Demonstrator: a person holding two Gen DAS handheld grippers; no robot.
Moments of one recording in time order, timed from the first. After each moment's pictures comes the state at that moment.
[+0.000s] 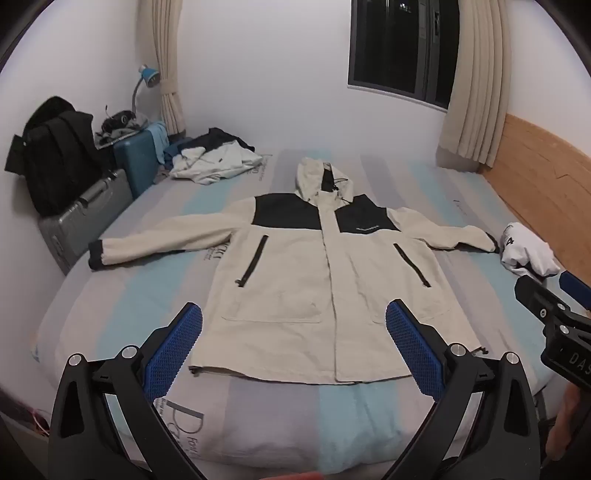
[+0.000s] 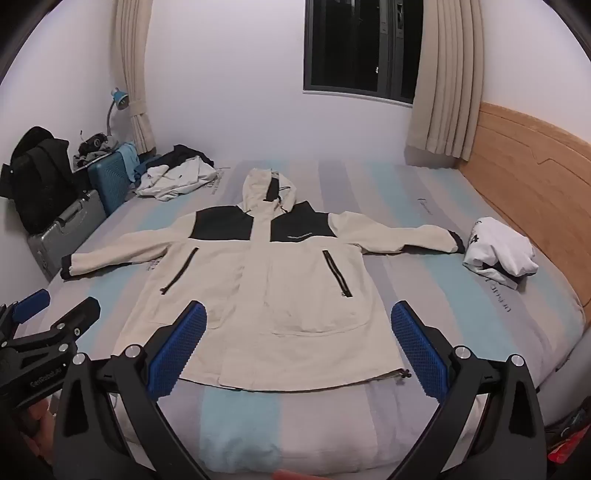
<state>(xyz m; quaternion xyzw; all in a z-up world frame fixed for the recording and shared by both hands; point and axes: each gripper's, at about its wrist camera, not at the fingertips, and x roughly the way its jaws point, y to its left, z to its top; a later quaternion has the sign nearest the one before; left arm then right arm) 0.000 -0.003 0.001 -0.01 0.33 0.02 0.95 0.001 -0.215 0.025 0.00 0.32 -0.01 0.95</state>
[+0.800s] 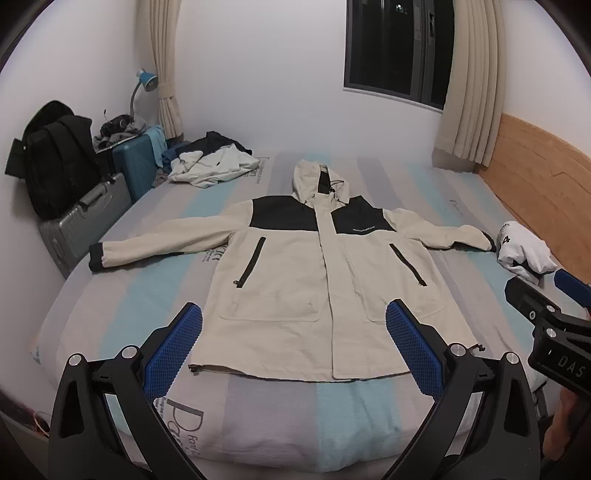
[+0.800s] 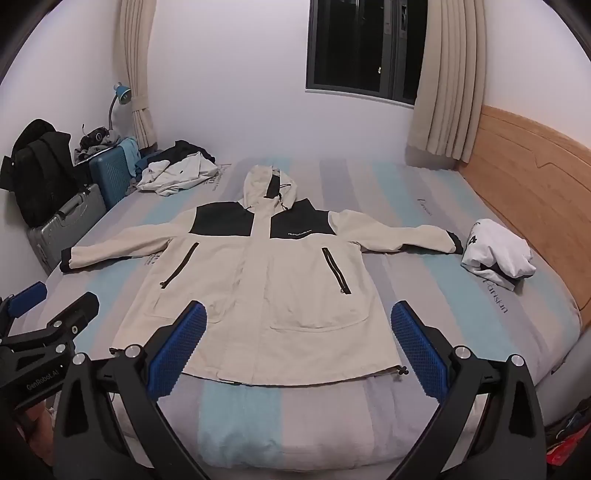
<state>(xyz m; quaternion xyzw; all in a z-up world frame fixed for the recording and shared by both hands) -0.012 -0.001 0.003 -0.01 0.32 0.01 0.95 -0.013 -0.205 0.018 -0.01 0.32 0.00 0.95</state>
